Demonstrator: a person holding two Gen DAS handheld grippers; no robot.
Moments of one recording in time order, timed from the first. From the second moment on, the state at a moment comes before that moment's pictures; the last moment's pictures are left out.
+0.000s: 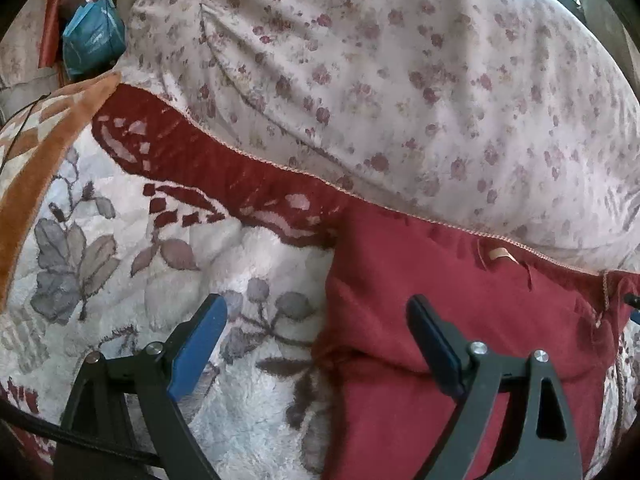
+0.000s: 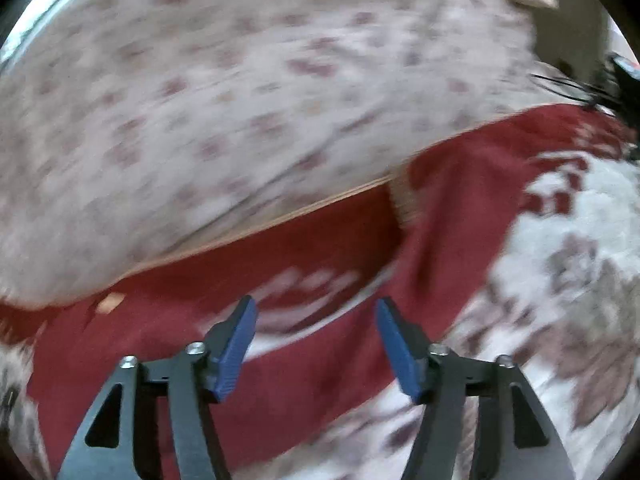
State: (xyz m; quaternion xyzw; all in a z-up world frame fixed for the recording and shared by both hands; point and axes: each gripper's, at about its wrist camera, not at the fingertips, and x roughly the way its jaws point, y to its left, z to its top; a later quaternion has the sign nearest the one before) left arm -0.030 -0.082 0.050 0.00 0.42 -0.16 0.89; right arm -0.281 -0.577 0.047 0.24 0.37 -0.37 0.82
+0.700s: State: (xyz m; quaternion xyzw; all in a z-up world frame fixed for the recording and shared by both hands) left arm -0.020 -0.084 0.047 0.00 0.42 -0.15 0.90; right arm -0.285 -0.610 0.095 0.21 0.33 -0.33 0.86
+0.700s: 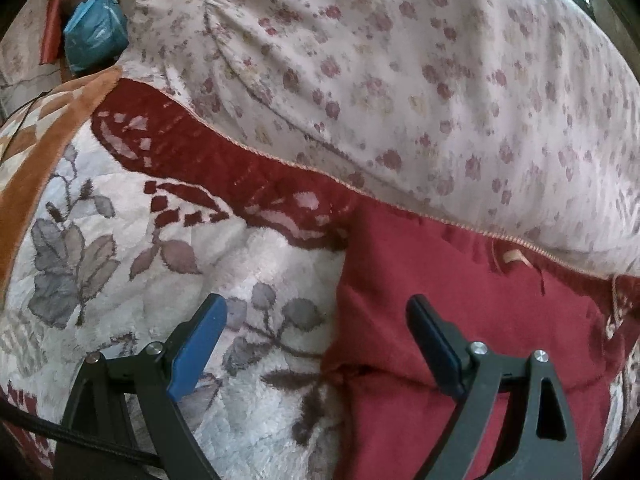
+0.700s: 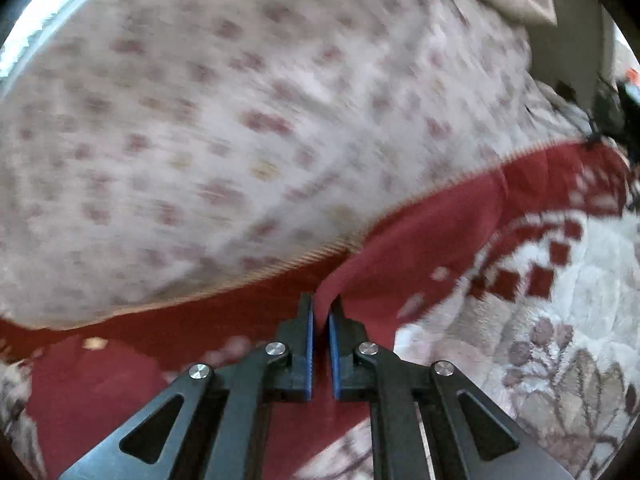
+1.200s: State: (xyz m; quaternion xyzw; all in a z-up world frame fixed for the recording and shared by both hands) left arm -0.026 -0.066 0.062 -0.04 0.40 -0.17 0.90; right arm -0.186 -0.363 0.068 0.11 0.41 -0.04 0.90
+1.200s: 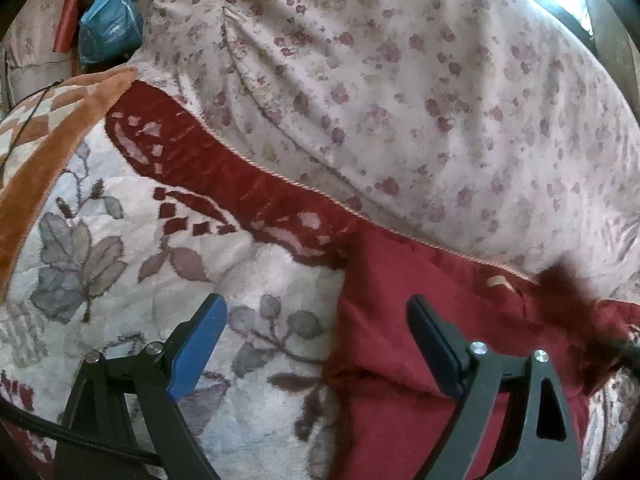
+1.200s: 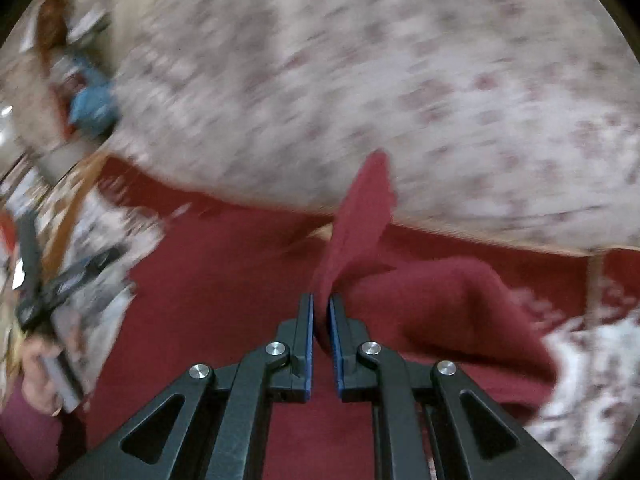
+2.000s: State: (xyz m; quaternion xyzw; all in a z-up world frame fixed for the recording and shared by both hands) left arm -0.043 -0.254 0.022 -0.01 0.52 -0.31 0.79; right arm -0.324 -0.429 0.042 0.23 0.34 -0.10 0.91
